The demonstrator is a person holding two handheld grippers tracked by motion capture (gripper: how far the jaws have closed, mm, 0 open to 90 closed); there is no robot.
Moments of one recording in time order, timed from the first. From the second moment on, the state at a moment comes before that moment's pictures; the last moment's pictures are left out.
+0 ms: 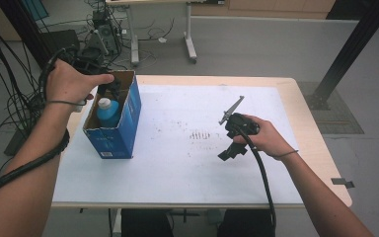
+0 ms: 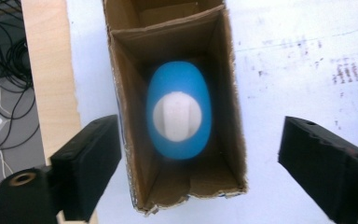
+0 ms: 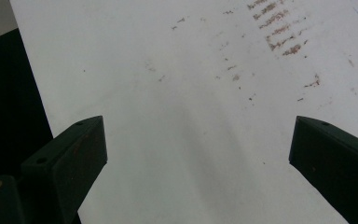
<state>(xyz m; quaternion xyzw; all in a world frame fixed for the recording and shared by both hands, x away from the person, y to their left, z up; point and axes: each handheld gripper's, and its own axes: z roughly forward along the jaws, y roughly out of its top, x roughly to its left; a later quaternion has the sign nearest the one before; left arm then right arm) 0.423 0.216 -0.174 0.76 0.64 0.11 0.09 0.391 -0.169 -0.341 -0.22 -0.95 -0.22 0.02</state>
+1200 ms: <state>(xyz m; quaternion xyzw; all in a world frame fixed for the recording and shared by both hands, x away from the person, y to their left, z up) 0.403 0.103 -0.149 0.85 0.50 0.04 0.13 0.393 -0.174 -0.340 -0.23 -0.95 -0.22 0.02</state>
